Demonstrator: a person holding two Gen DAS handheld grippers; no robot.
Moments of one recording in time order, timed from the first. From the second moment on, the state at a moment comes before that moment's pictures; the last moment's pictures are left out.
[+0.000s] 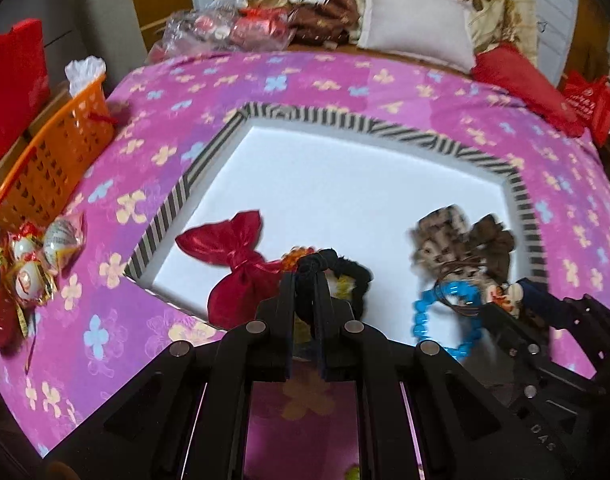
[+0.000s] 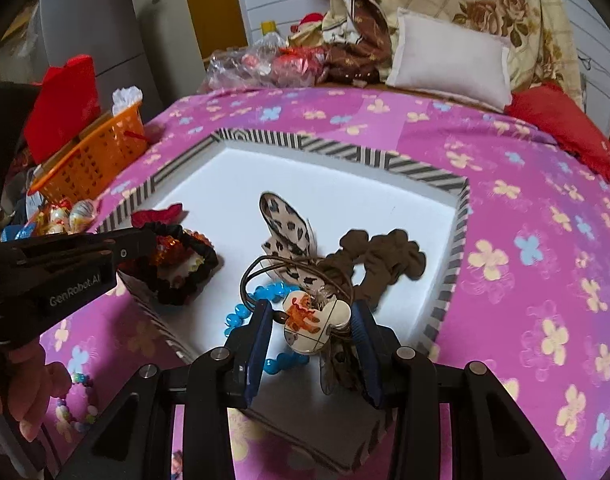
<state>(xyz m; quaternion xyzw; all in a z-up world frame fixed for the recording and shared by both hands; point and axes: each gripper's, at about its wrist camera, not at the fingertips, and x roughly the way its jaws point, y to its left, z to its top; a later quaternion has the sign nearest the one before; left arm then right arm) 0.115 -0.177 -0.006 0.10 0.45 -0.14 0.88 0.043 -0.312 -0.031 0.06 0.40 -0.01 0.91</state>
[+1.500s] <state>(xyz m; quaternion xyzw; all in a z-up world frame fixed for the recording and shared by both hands) -0.007 -0.115 0.040 0.09 0.40 -0.12 0.90 -0.077 -0.268 0.001 0.09 0.38 0.00 0.92</state>
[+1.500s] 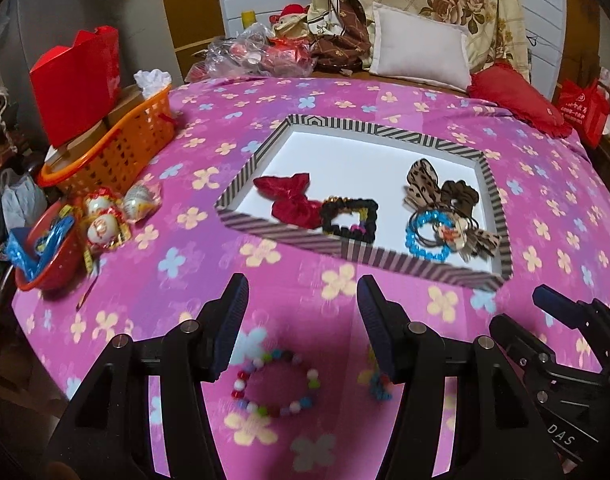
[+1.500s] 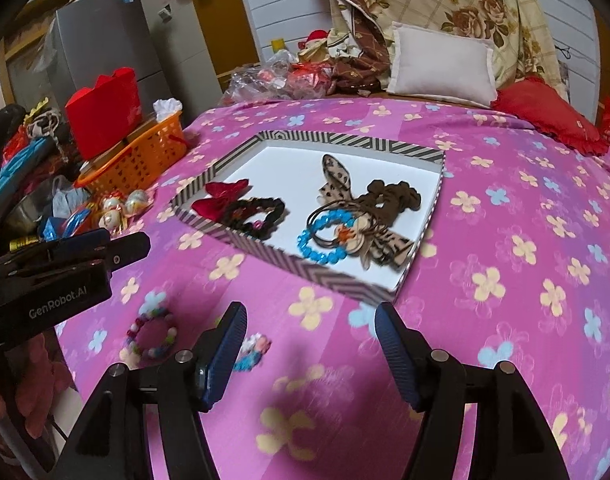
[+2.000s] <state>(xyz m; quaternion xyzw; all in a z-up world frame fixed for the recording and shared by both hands) -0.044 -0.081 0.032 0.09 0.40 -0.10 0.91 -0.108 -0.245 0.001 0.09 0.38 0.01 0.92</state>
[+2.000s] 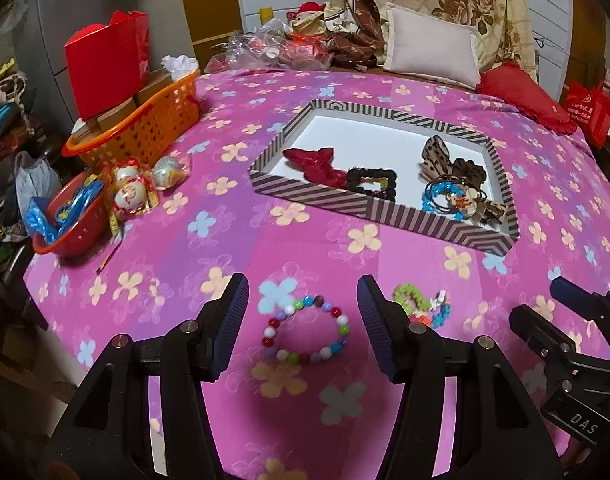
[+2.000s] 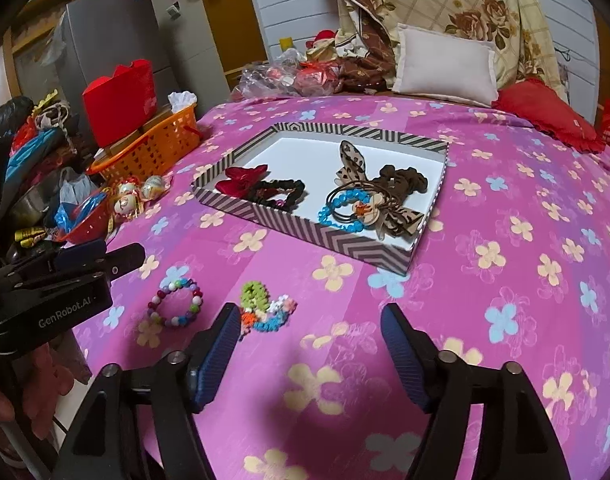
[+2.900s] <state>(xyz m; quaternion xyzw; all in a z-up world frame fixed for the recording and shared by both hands) -0.063 -0.050 0.023 0.08 0.41 -0.08 0.90 -0.124 -0.223 0.002 0.07 0.38 0.02 0.92</state>
